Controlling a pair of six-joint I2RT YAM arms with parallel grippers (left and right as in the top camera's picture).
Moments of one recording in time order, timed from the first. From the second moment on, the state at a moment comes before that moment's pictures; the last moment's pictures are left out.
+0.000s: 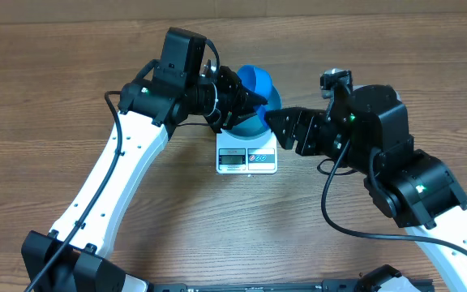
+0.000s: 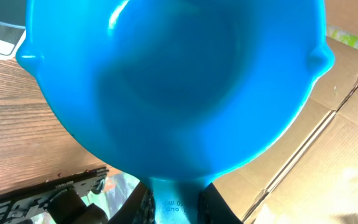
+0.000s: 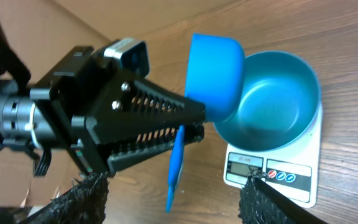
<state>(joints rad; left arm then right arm) -0.37 1.63 1.54 -0.76 0.75 -1.35 0.47 1.14 1.26 -0.68 -0.27 0.63</state>
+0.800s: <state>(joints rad) -0.40 1.63 1.54 -0.76 0.66 -1.38 0.53 1.32 1.27 -0.62 -0.21 0.70</state>
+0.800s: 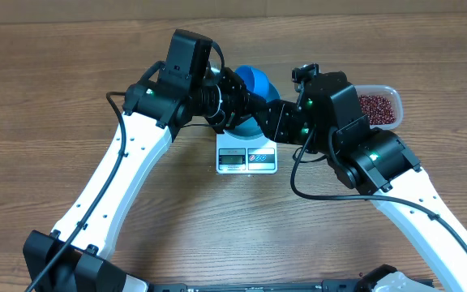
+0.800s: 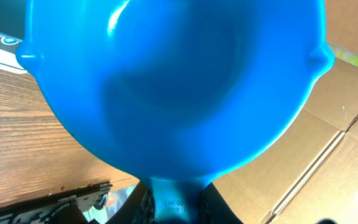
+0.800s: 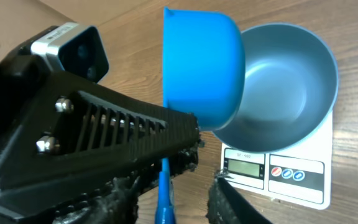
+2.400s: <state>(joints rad) -0.40 1.63 1.54 -0.76 0.66 -1.49 0.53 1.32 1.27 -0.58 -0.19 0.78</state>
